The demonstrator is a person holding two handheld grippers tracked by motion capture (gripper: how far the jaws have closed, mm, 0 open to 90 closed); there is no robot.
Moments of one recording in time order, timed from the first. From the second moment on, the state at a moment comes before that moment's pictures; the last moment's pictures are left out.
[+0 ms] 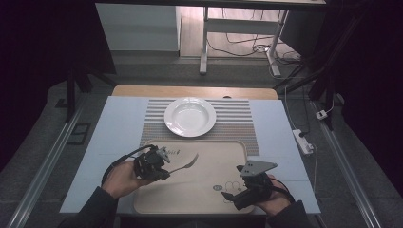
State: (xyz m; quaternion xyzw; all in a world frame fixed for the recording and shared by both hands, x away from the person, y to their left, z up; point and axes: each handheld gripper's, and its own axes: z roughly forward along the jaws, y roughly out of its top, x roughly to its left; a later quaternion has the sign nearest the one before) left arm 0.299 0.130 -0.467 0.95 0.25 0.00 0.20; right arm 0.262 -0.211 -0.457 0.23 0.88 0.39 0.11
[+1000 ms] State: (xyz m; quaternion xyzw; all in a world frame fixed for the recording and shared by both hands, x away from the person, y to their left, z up) left arm 0.279 0.159 -0.494 0.83 0.51 -0.02 0.20; right arm 0.240 -0.253 -0.458 0.27 0.87 0.39 0.13
